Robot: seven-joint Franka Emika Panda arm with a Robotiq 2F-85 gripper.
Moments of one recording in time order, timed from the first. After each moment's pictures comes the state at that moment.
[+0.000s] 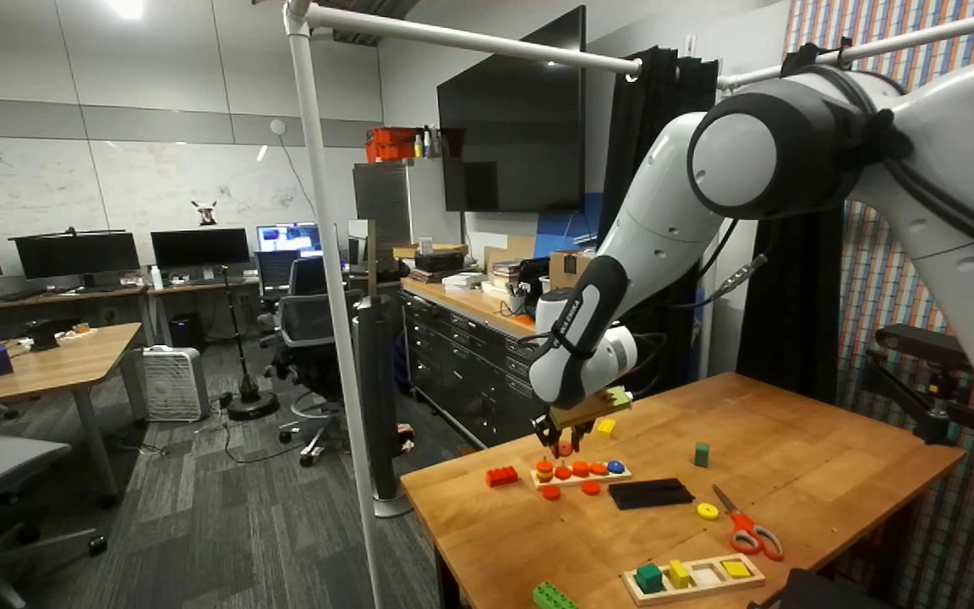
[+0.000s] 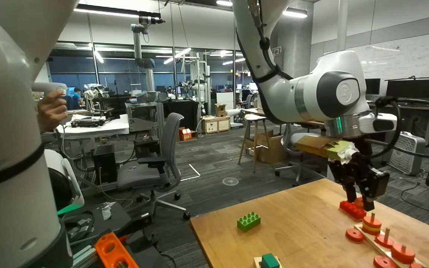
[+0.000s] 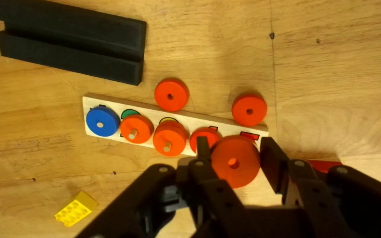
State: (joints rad) arm 0.02 0.54 -0.32 -2.05 -0.09 2.73 0.31
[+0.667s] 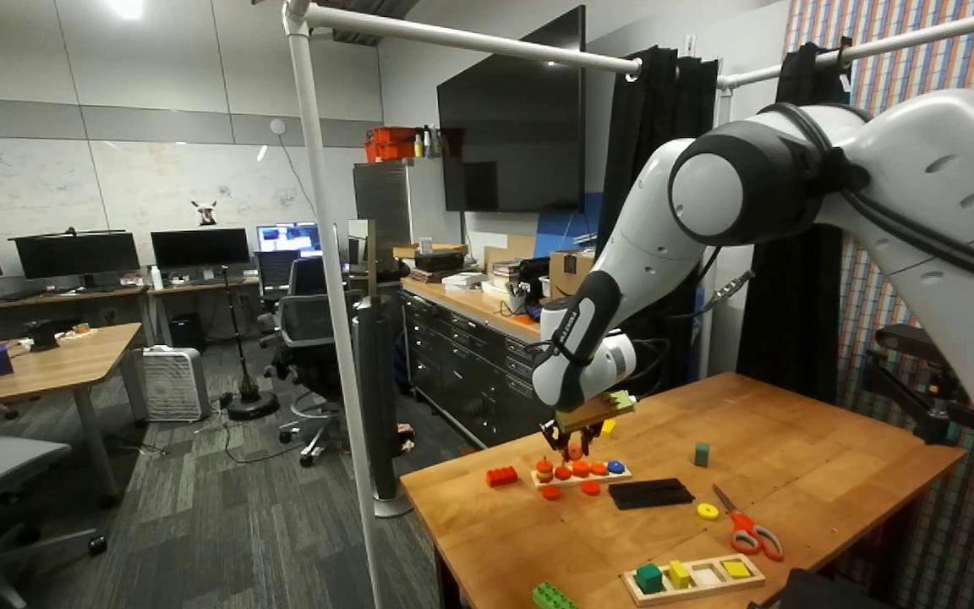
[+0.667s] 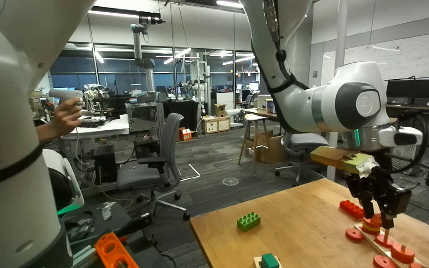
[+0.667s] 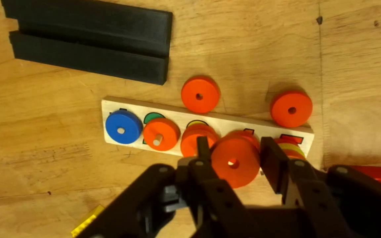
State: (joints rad) arm -0.05 0.64 -0.31 -1.95 -0.08 2.68 0.31
